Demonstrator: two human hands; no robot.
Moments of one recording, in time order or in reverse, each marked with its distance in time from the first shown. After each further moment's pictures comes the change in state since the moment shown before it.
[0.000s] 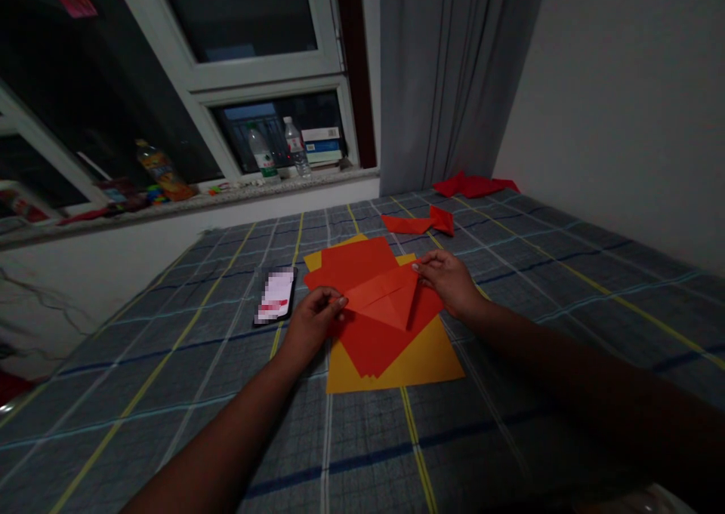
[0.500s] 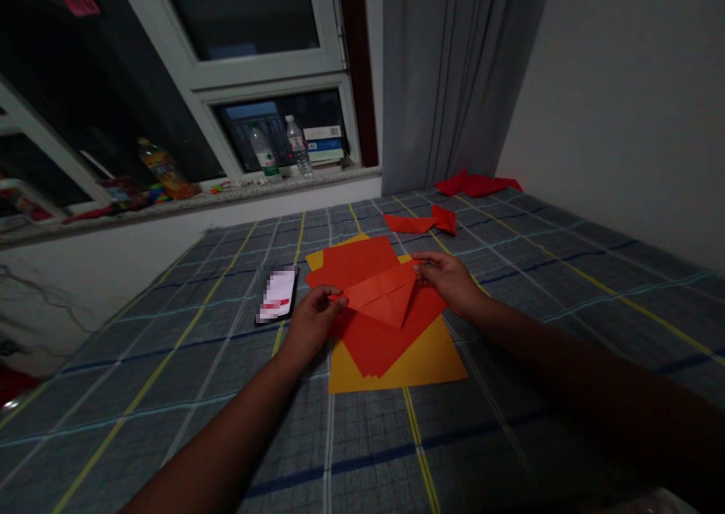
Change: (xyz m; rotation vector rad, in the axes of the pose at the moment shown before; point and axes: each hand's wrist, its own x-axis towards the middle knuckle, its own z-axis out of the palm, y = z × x) left_hand 0.003 -0.008 0.000 -0.057 0.065 -0.065; right_hand 0.002 0.000 -0.002 -0.052 -0.090 0.040
